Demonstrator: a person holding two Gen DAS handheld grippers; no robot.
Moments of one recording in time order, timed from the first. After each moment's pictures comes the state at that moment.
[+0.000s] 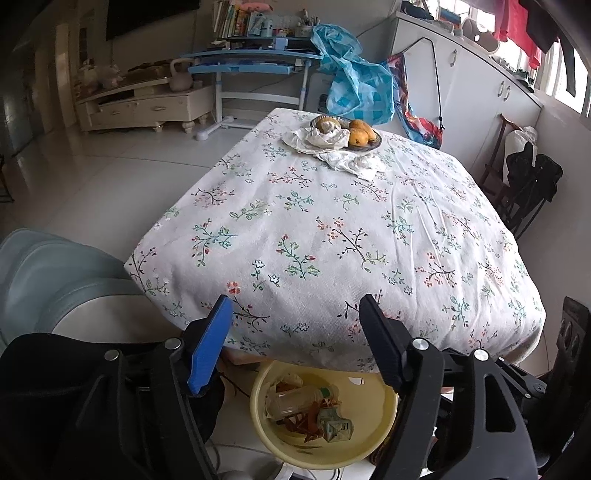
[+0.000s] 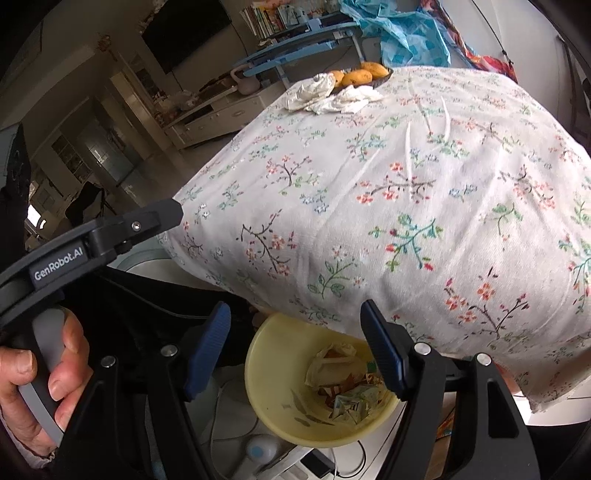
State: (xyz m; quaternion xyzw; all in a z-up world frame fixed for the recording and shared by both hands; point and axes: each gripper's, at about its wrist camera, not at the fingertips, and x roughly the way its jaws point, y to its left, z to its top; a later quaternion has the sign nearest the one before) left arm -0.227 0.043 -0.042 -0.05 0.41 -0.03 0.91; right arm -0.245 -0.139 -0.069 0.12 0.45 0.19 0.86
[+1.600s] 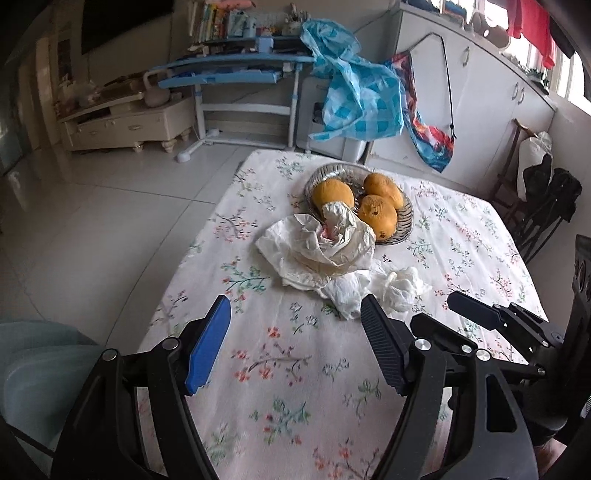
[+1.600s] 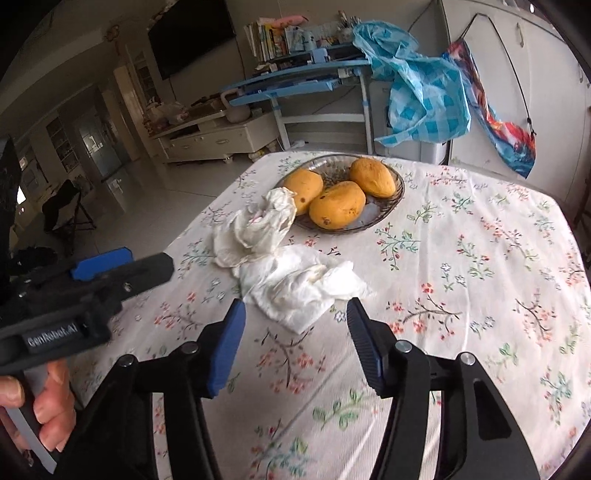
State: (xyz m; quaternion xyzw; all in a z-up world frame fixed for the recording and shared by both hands) left arm 0.011 0.014 -0.028 -0.03 0.42 -0.05 0.91; right arm -0.017 -0.153 -0.038 0.05 0.41 0.17 0.90
